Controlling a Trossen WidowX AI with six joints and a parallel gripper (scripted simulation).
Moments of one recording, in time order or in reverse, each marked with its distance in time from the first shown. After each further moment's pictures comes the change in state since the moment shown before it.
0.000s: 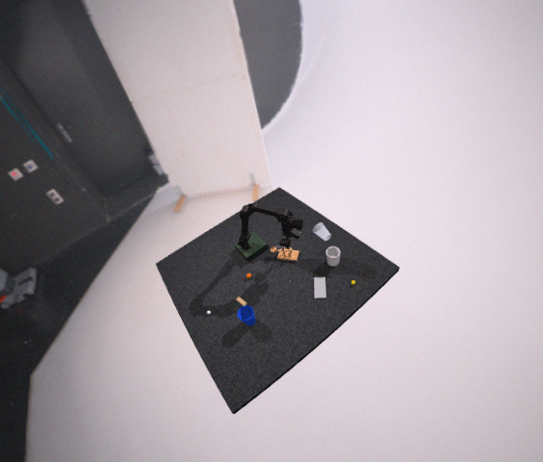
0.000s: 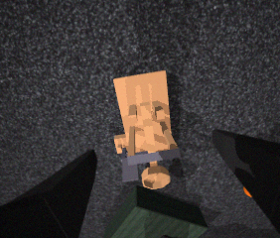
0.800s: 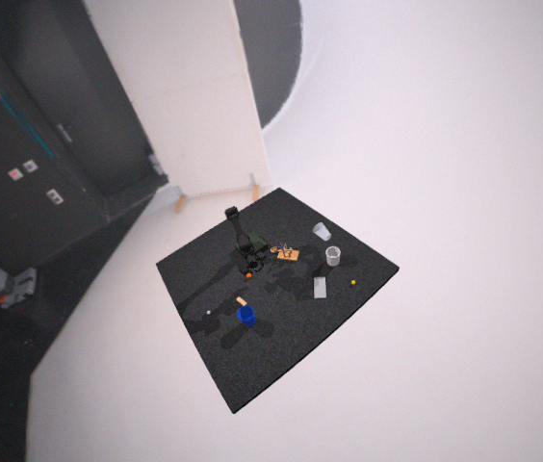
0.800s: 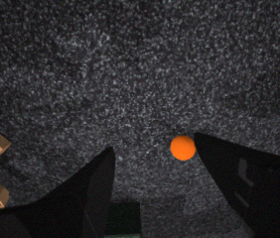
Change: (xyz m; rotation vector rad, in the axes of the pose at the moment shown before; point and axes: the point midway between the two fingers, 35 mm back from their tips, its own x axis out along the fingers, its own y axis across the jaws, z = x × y) arm 0.069 -0.213 -0.189 0.540 -0.012 -0.015
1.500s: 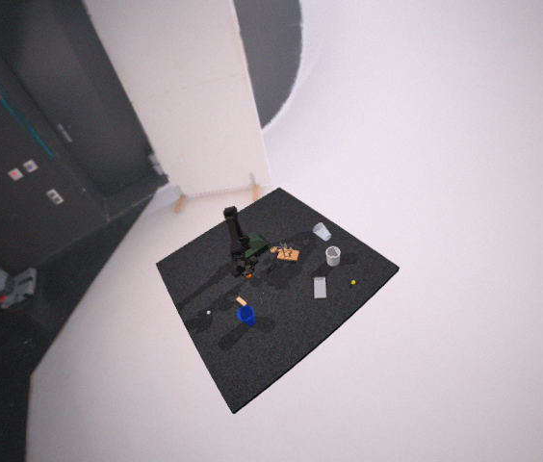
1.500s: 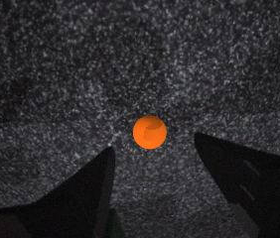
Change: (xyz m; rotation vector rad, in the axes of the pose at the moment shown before) arm 0.036 -0.041 -0.048 0.115 -0.001 -0.011
